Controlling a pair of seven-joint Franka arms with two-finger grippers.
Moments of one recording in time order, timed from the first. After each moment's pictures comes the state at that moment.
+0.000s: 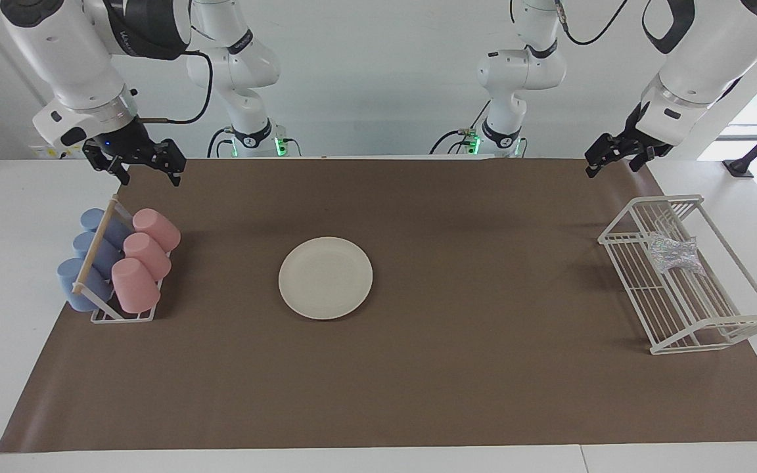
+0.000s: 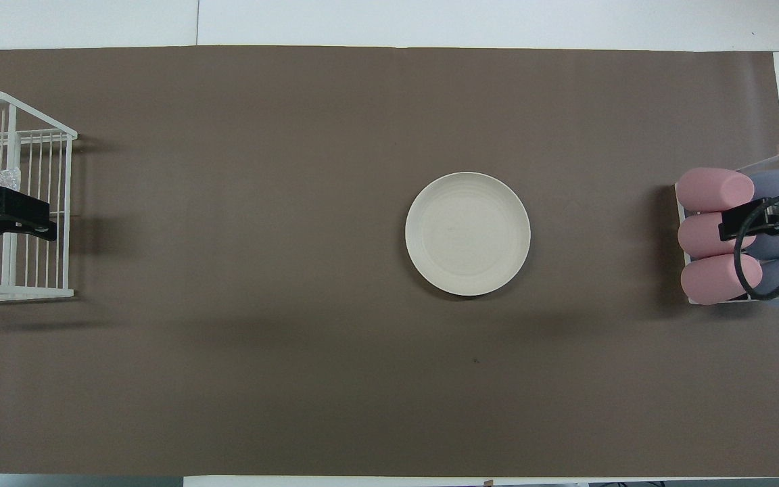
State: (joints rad) left arm -0.08 -0.03 0.03 -1.60 -0.01 1.46 -0.12; right arm 0.03 -0.06 -0.09 -1.71 -0.06 1.58 -0.03
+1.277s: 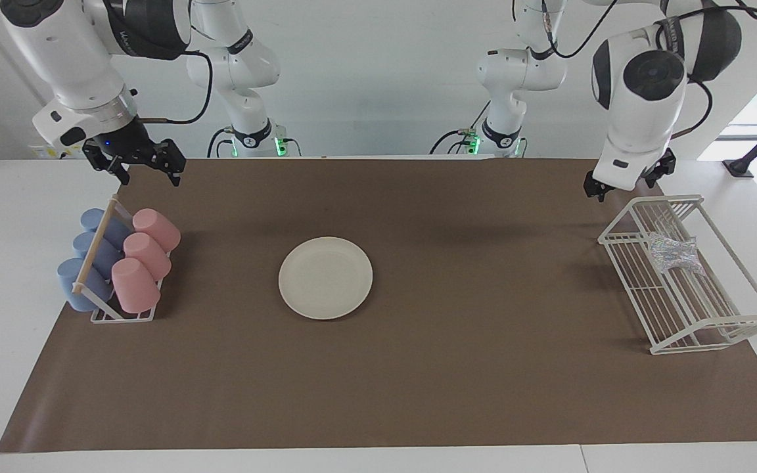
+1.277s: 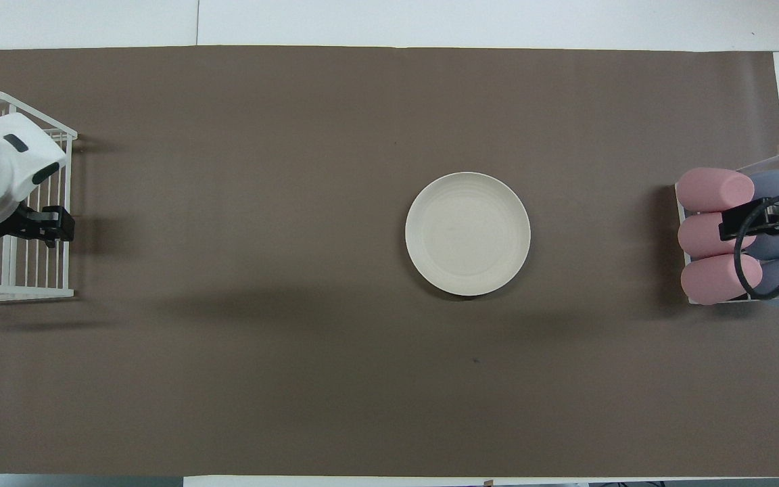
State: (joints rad) left arm -0.20 0.06 0.01 -1.77 0.52 1.58 -0.19; right arm 0.03 -0.06 -0.09 -1.71 -0.06 1.58 -0.03
